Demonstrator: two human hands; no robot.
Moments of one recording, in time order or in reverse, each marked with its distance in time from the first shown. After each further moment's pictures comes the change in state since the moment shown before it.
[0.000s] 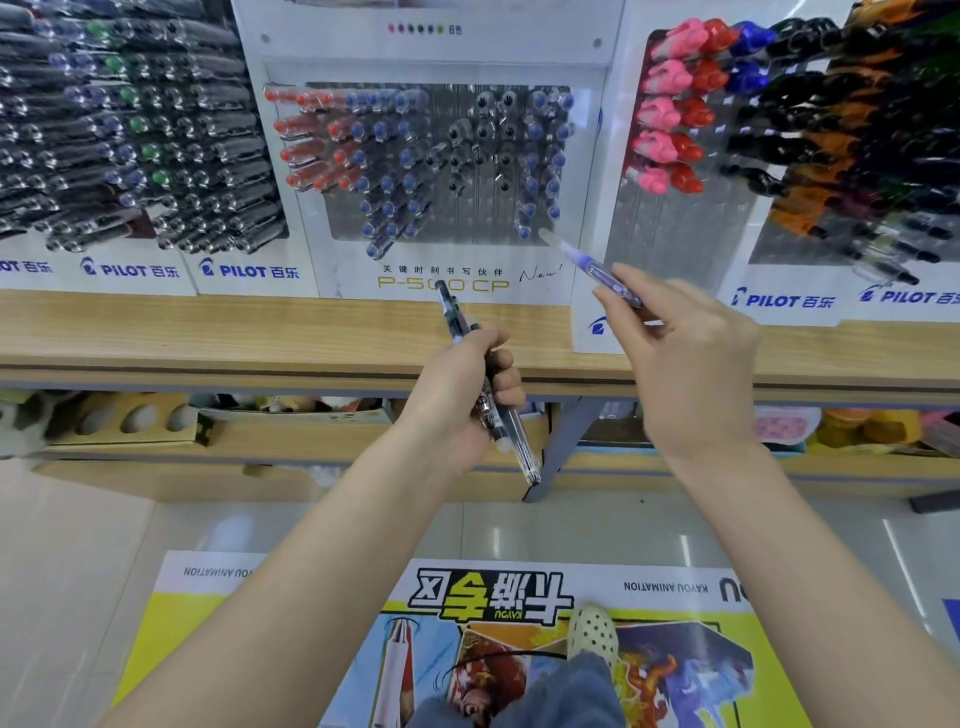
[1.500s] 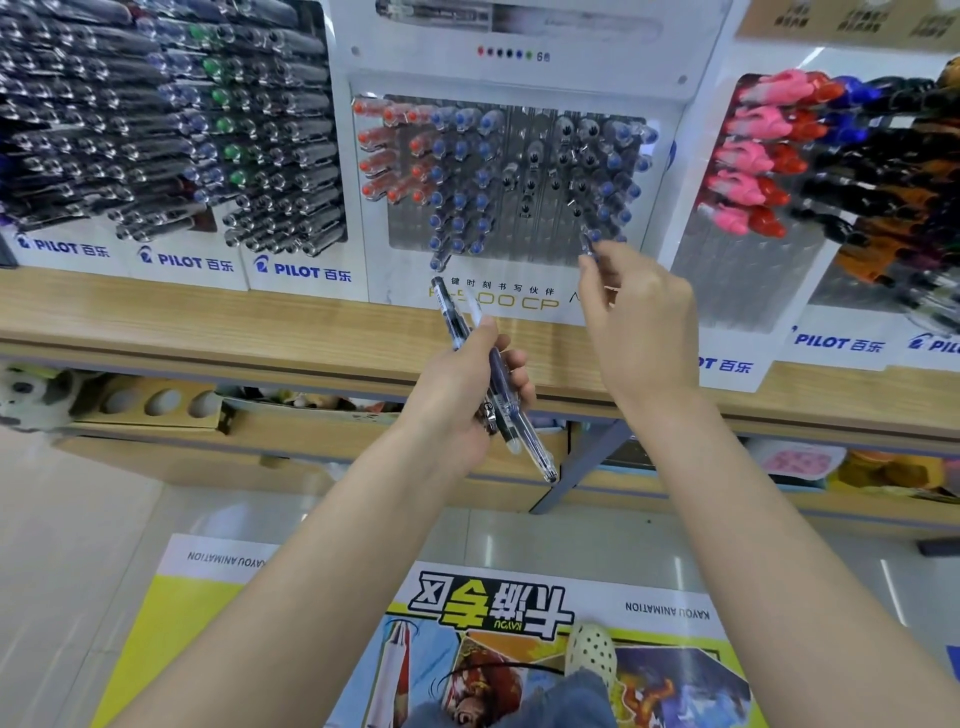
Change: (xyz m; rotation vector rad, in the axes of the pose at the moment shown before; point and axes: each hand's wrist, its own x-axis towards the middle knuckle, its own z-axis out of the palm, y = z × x) left_hand -0.001 0.028 -0.028 0.006 0.032 0.055; right_hand 0.038 -0.025 0.065 -0.013 -0.045 0.013
